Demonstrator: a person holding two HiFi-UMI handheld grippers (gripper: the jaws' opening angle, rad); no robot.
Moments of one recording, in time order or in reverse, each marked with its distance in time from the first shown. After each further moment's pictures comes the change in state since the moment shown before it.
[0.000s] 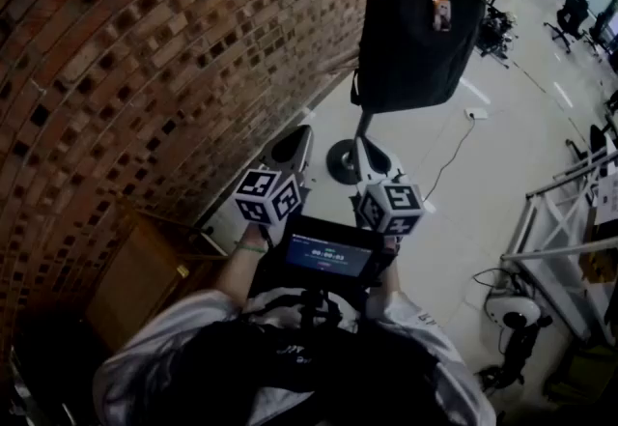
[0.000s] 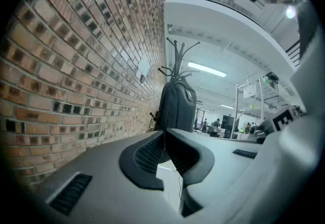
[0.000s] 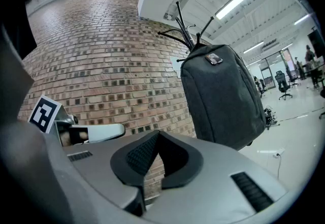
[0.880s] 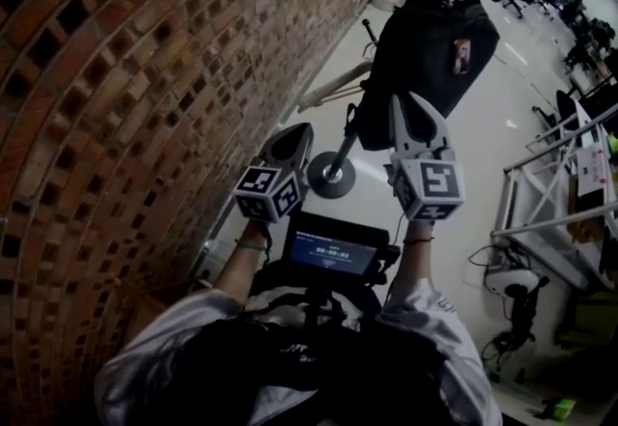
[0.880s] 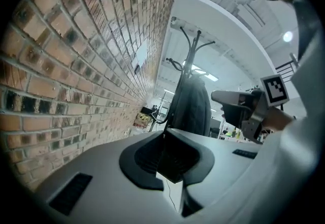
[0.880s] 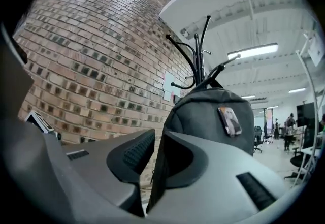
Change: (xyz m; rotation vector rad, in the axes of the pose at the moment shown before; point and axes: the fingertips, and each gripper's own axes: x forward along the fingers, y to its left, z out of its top) left arm 0.119 0.097 0.036 -0.045 0.042 -0.224; right arm 0.109 -0.033 0.164 -0.342 -0.095 -0.302
